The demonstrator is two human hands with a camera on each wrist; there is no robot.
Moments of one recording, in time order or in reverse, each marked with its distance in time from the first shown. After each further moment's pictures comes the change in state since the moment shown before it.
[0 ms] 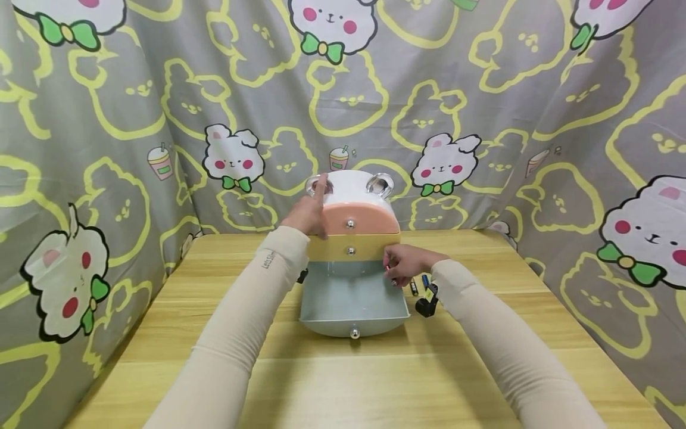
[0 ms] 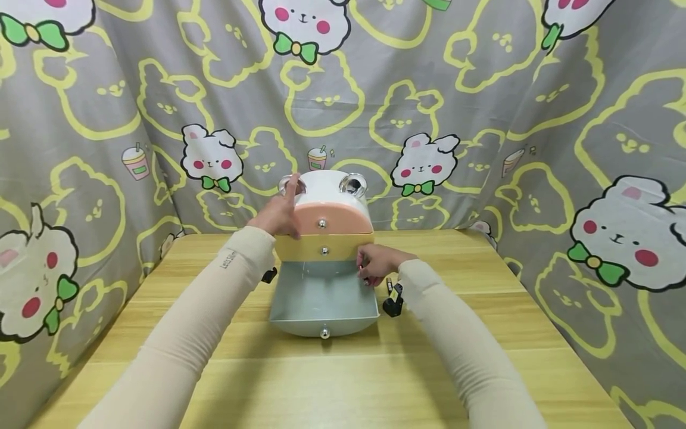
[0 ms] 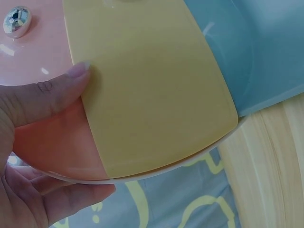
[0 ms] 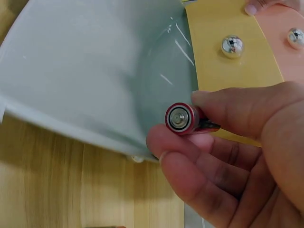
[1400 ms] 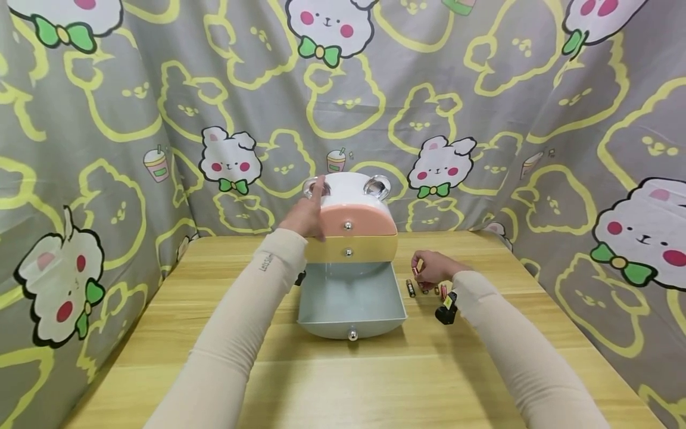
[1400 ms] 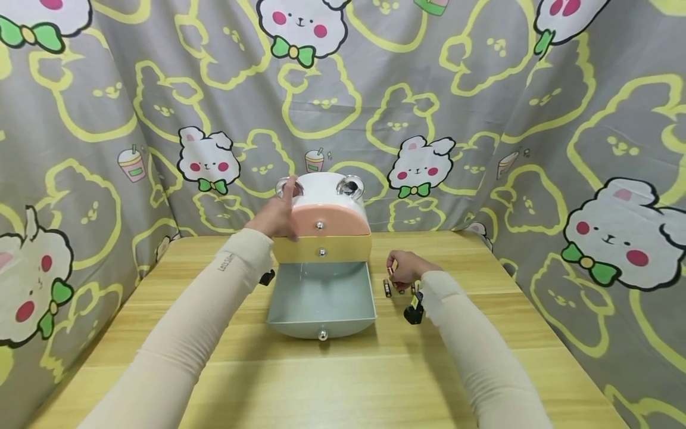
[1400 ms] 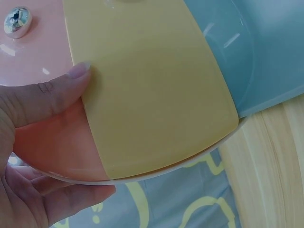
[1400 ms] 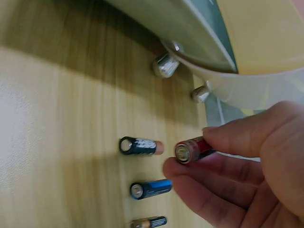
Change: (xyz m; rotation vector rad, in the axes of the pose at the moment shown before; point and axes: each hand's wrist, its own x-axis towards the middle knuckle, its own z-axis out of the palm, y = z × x) left_hand -0.002 0.000 0.000 -0.003 0.001 0.021; right_hand -0.024 0.065 -0.015 -0.047 0.178 0.104
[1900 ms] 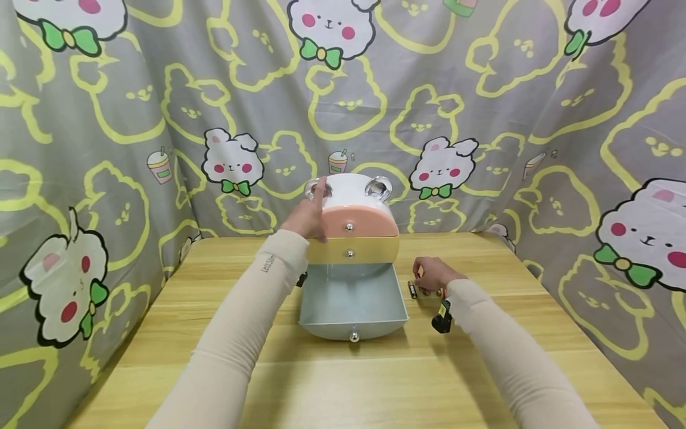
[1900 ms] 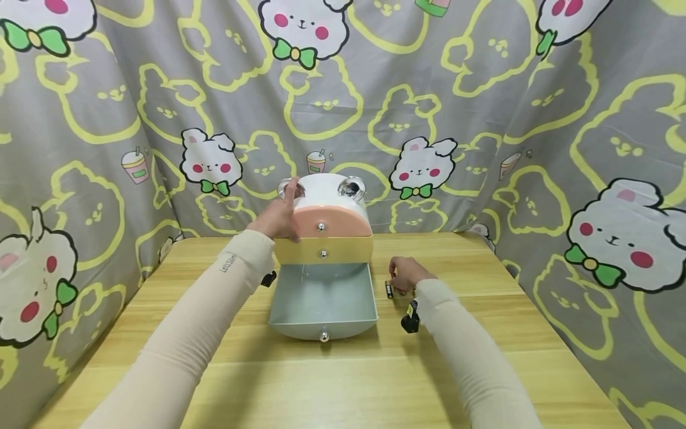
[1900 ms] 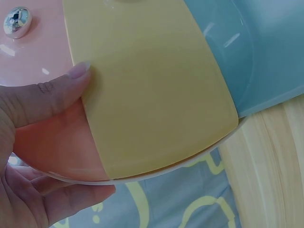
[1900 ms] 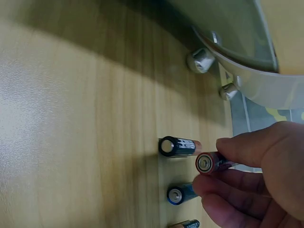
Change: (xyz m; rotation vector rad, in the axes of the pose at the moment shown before) left_hand 0.000 0.000 0.000 -0.009 0.007 -0.003; right_hand 0.006 0.010 0.015 -0.294 0.118 0.012
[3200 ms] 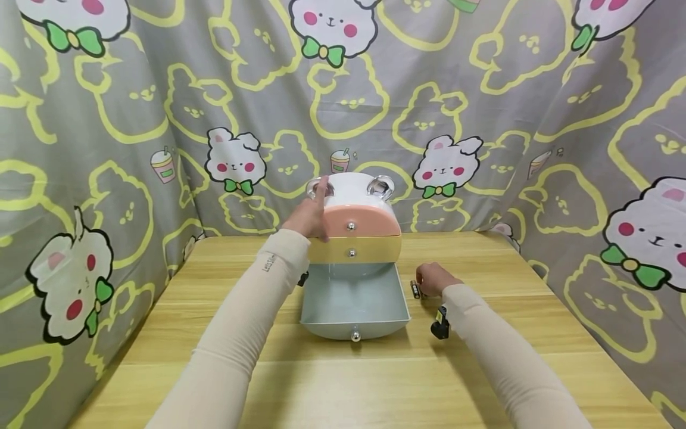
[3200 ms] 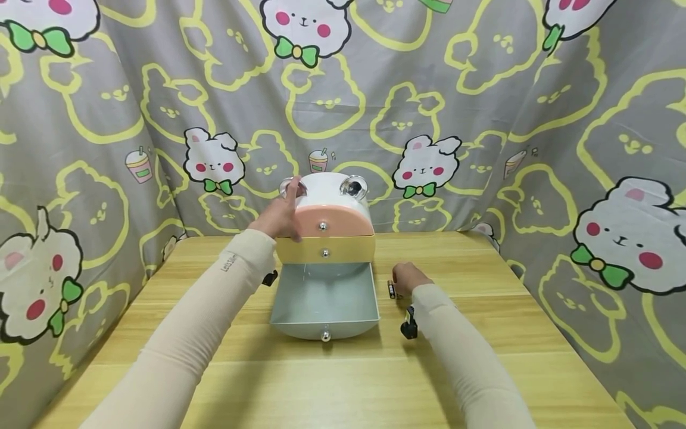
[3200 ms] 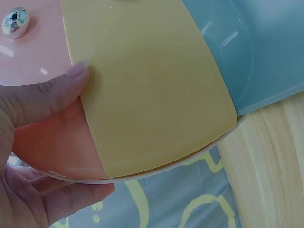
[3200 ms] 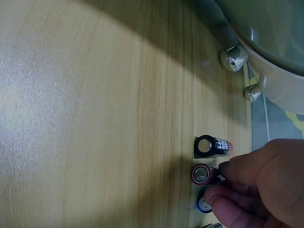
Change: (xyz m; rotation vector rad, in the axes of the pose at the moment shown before) left_hand -0.001 0.004 0.000 0.029 0.002 -0.021; right_hand 0.006 0.005 0.019 -0.170 0.044 -0.014
